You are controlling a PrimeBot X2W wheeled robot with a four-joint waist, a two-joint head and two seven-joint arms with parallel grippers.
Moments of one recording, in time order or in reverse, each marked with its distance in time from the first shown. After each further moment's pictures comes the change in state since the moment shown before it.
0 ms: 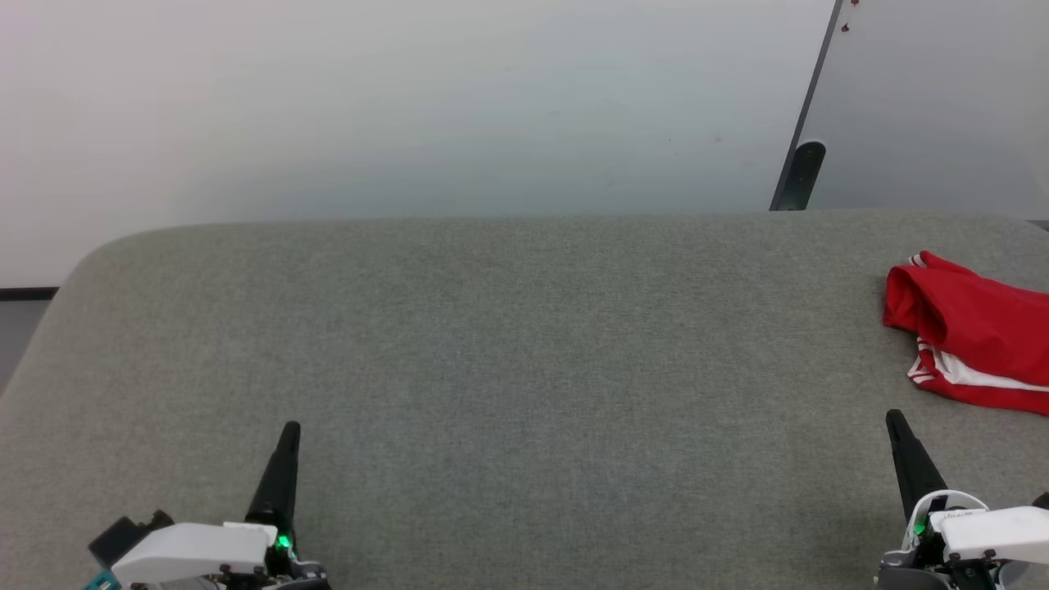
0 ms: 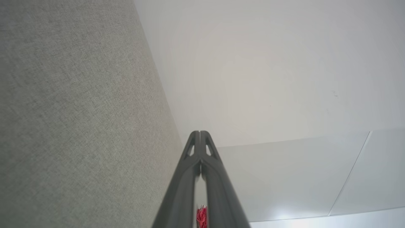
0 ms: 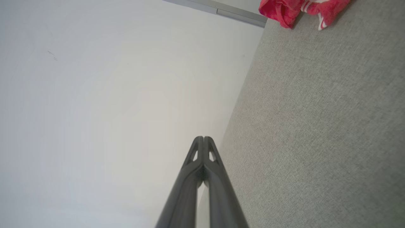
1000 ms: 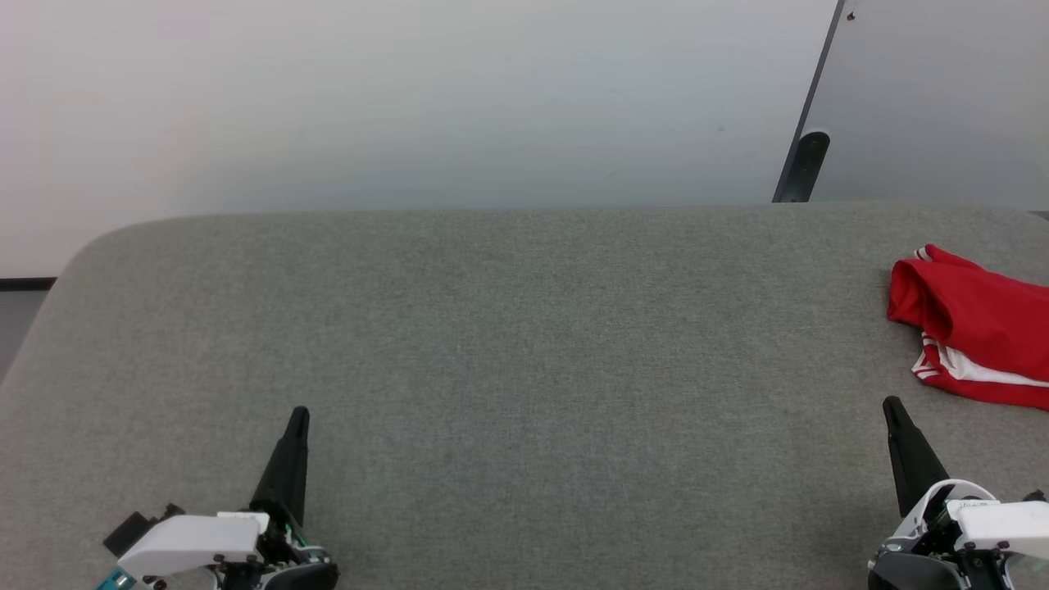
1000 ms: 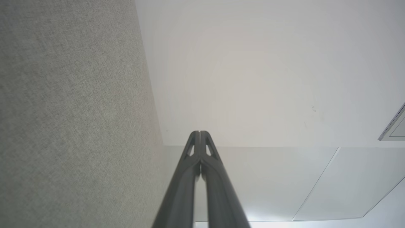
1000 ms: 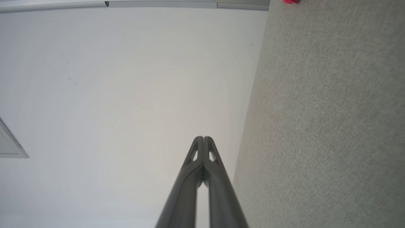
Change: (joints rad) left arm -0.025 -0.023 0.009 0.001 -0.156 -0.003 0.044; right arm -0.017 0.021 -0.016 -0.005 0.182 0.000 0.039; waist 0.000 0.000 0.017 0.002
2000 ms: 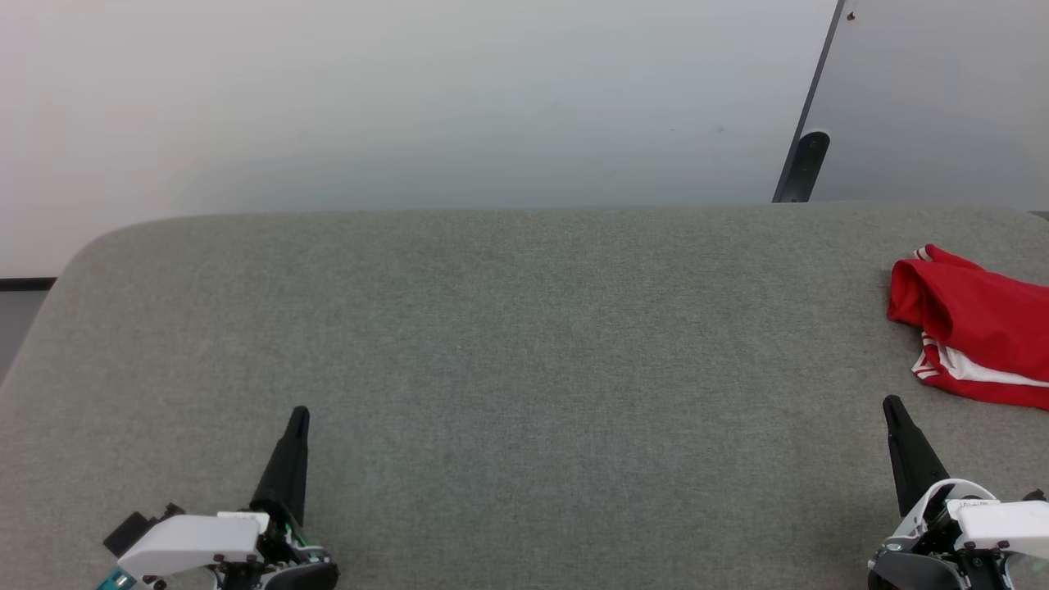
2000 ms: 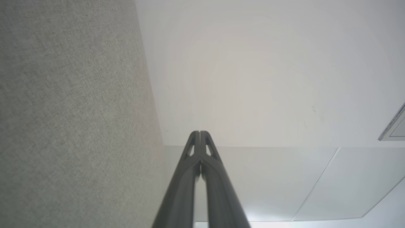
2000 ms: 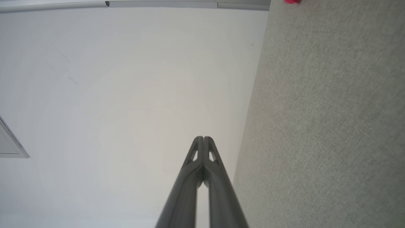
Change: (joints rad) left arm 0.000 0.000 0.000 0.000 0.000 0.000 0.000; right arm -0.003 0.000 0.000 -0.001 0.000 0.000 0.000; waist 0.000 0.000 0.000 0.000
